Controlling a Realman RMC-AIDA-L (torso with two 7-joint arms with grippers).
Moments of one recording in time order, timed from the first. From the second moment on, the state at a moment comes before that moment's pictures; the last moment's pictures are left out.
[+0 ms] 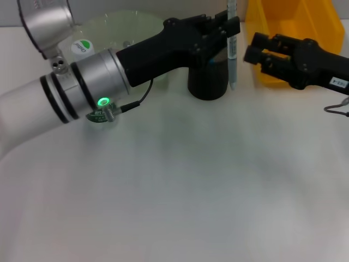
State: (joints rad) left arm -0.54 -2.06 1.72 0.65 0.69 1.15 -1.17; right arm 0.48 1.93 -1.22 -0.49 -1.15 -1.51 1.30
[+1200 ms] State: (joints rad) left arm -0.50 -2.06 1.67 0.65 0.83 1.26 -1.18; right arm 0.50 1.98 -1.23 -0.67 -1.38 -1.48 1.49
